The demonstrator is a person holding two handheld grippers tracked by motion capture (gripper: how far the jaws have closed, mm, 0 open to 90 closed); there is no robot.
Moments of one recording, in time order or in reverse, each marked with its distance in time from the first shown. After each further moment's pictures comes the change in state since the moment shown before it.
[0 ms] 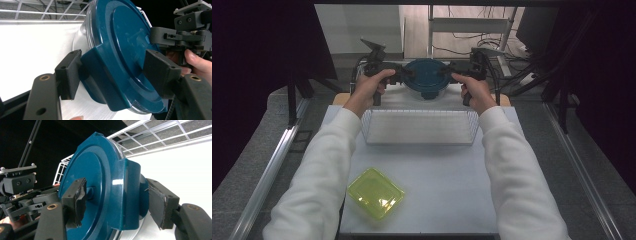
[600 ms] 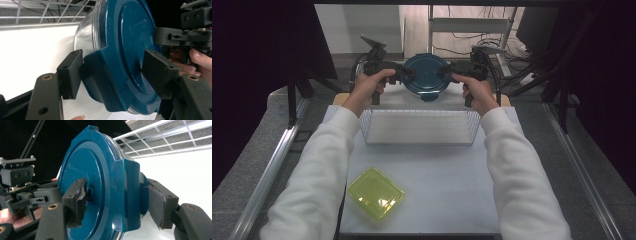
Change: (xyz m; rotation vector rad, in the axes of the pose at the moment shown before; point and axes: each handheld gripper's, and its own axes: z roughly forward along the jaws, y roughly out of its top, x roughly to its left) left arm -0.011 0.000 -0.005 0.002 0.034 0.054; right arm 0.007 -0.003 -0.007 -0.018 0.018 -0.087
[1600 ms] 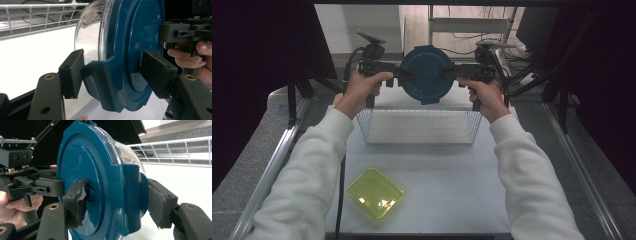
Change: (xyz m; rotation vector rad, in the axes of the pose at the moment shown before) left arm -0.046 -0.015 -0.029 -0.016 0.060 0.170; right arm 0.033 -0.020 -0.037 -0.045 0.050 -0.263
